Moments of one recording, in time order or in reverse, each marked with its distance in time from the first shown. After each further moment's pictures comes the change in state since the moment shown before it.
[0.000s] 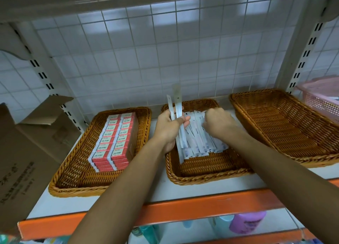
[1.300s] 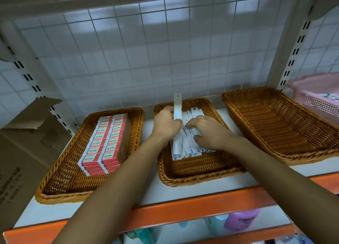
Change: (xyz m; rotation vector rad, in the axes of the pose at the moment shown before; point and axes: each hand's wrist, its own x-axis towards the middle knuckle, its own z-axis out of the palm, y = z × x) left_hand 0.015 0.000 0.006 0.896 0.036 0.218; right_hand -0.023 0.008 0.002 0.070 -0.135 -0.329
